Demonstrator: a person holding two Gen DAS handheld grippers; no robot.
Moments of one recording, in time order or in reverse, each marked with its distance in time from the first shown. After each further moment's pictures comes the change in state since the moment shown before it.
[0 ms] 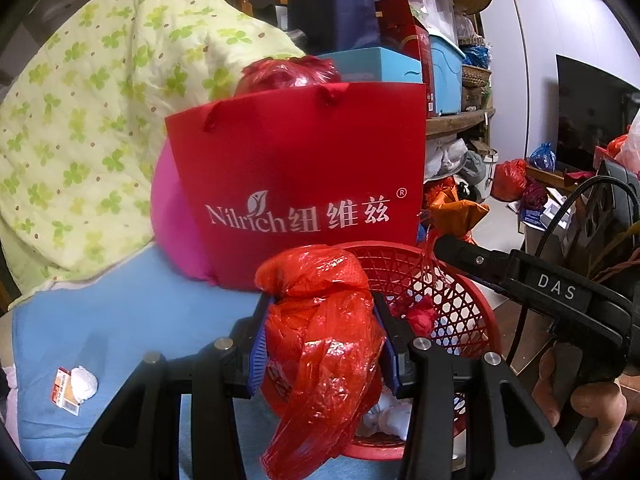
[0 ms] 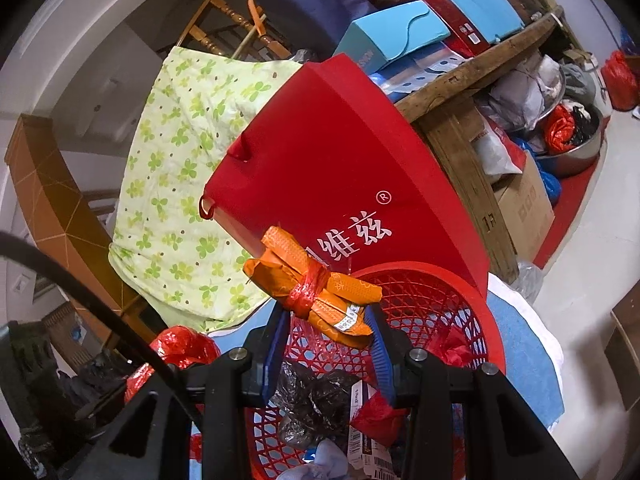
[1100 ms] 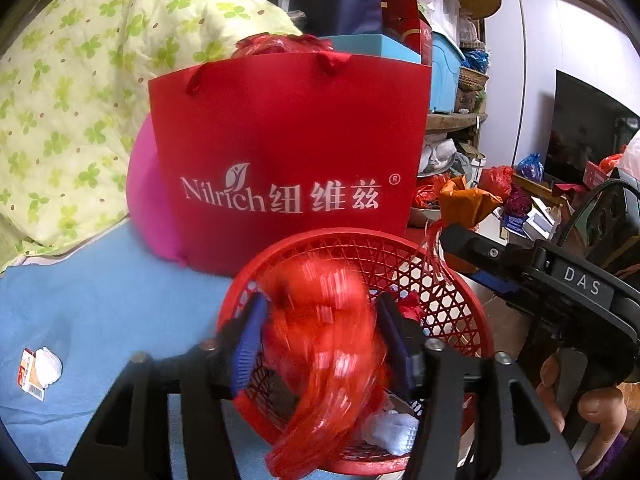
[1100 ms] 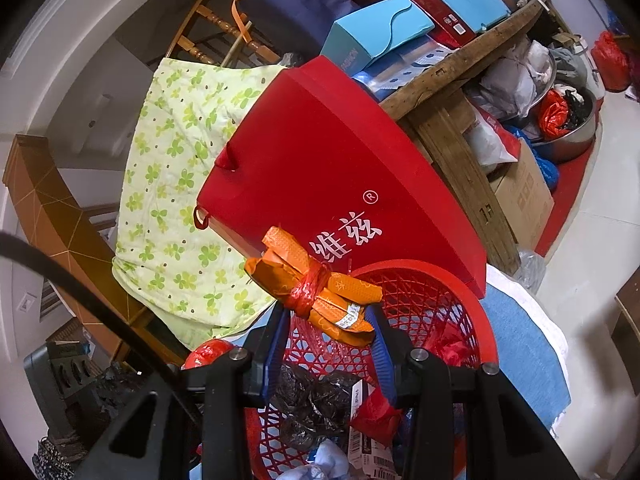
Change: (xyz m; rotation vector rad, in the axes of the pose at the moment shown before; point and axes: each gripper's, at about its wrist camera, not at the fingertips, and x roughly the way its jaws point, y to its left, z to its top) left arm 0.025 0.005 -0.007 -0.077 0.035 -0.088; right arm -0.003 -0.007 -0.002 0.051 -0.002 0.006
